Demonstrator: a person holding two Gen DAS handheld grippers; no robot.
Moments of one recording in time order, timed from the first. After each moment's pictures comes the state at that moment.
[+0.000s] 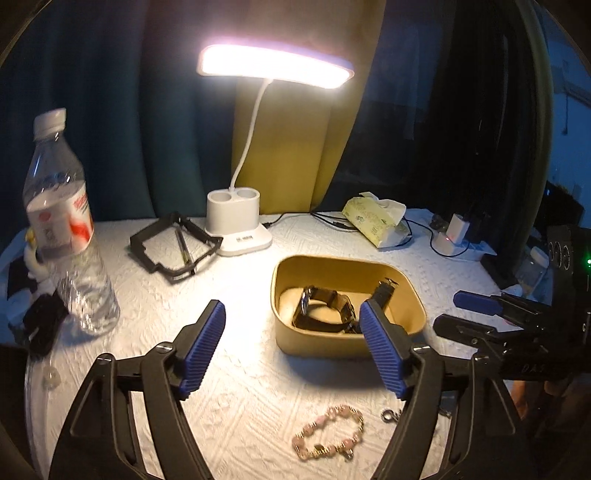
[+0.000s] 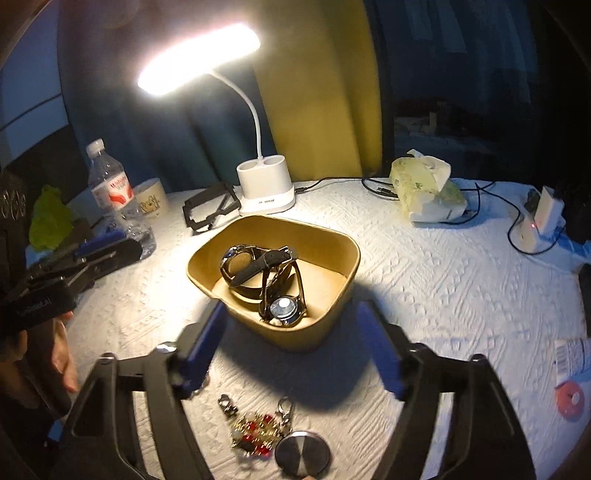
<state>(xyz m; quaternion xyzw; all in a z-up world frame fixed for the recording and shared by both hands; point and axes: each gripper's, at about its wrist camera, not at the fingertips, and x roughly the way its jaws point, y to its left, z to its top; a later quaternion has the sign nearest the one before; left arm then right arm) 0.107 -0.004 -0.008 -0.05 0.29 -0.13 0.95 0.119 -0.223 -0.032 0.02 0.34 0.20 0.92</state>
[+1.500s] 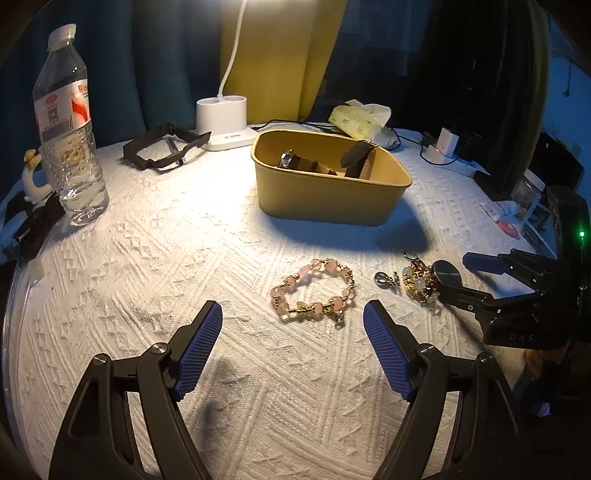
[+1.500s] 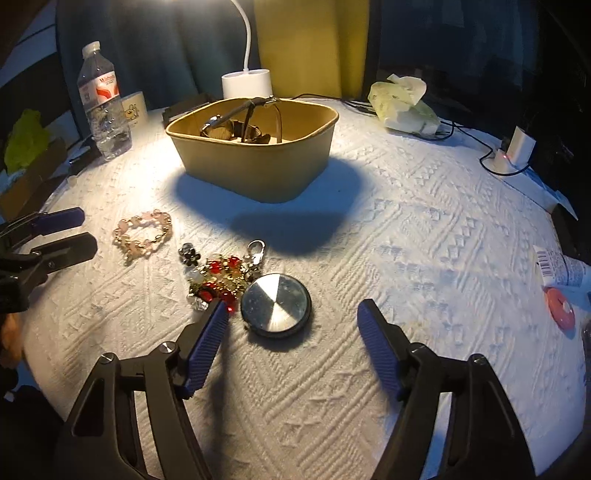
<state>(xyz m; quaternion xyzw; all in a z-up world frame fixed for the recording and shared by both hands) 0.050 -0.014 -0.074 -0.01 0.39 -0.14 0.91 0.063 -0.227 -0.097 -0.06 0.43 0.15 0.89</state>
